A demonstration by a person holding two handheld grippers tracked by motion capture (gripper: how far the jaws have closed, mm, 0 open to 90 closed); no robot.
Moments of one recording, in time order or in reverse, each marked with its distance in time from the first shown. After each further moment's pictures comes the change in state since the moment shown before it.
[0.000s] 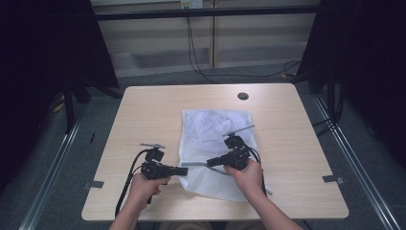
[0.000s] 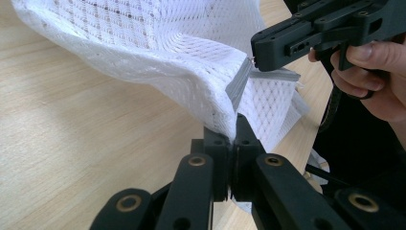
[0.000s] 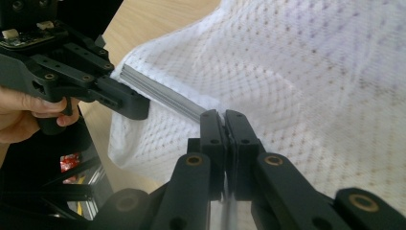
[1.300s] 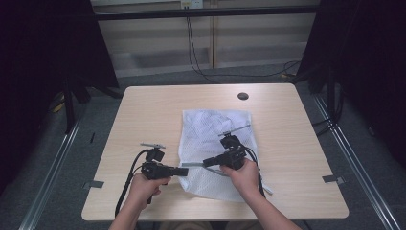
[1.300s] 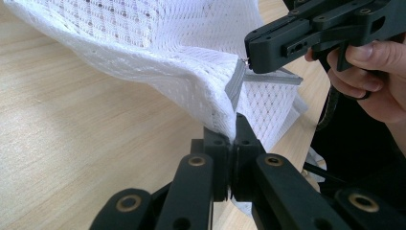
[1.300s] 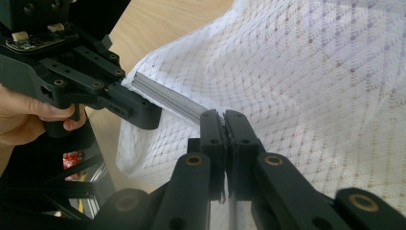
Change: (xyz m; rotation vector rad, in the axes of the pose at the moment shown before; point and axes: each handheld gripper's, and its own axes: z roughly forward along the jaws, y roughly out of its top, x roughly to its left) left arm 0.000 0.000 0.002 0.009 -0.006 -0.006; right arm 0.007 0.004 0.009 0.006 0.013 -0.024
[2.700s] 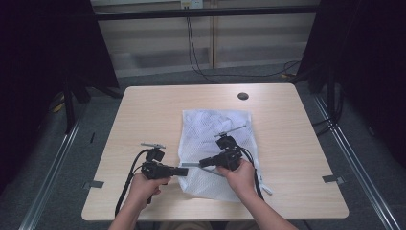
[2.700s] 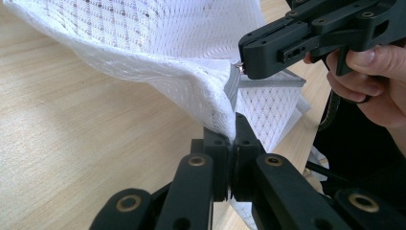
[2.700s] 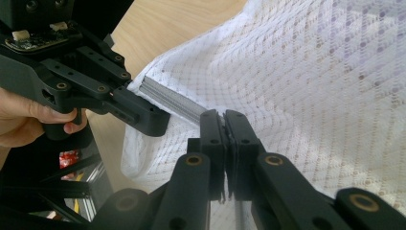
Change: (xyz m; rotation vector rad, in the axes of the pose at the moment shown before) left arm 0.000 0.000 0.000 -0.002 0.011 0.006; right arm 0.006 0.002 0.009 -0.007 -0.002 -0.030
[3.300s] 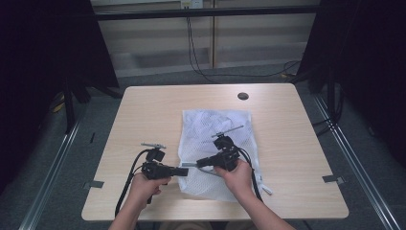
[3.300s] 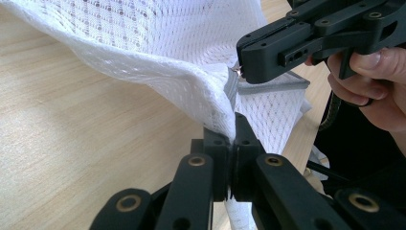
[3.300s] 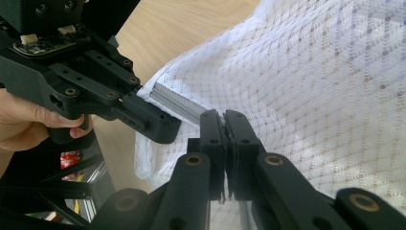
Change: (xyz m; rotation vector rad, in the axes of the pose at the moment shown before) left arm 0.000 0.000 0.001 0.007 -0.007 -0.001; right arm 0.005 0.002 0.005 -0.008 0.006 -0.010
